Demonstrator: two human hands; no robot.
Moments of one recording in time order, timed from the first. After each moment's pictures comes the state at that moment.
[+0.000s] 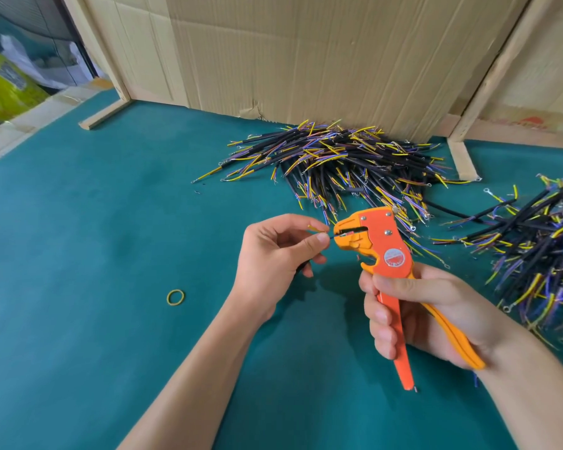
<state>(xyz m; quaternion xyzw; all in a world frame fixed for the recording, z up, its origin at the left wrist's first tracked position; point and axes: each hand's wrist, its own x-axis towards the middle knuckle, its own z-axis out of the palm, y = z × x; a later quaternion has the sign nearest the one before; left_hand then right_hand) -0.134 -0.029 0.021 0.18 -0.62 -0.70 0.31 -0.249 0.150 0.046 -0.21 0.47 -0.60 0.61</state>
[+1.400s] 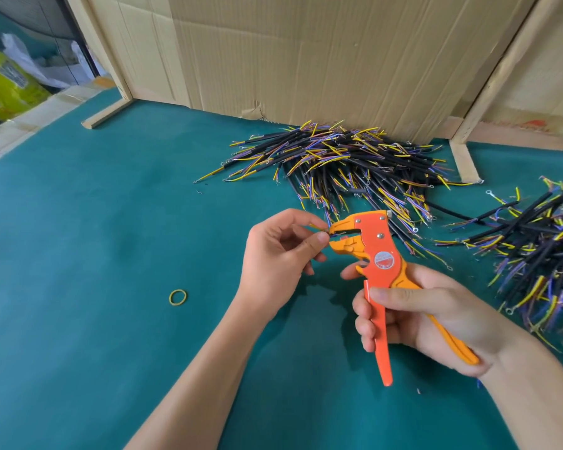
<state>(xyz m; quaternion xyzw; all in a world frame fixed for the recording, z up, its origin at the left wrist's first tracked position) -0.138 -0.030 0.015 0.16 -0.66 -0.64 0.34 -0.246 0.151 0.043 -0.22 0.49 -0.61 0.59</state>
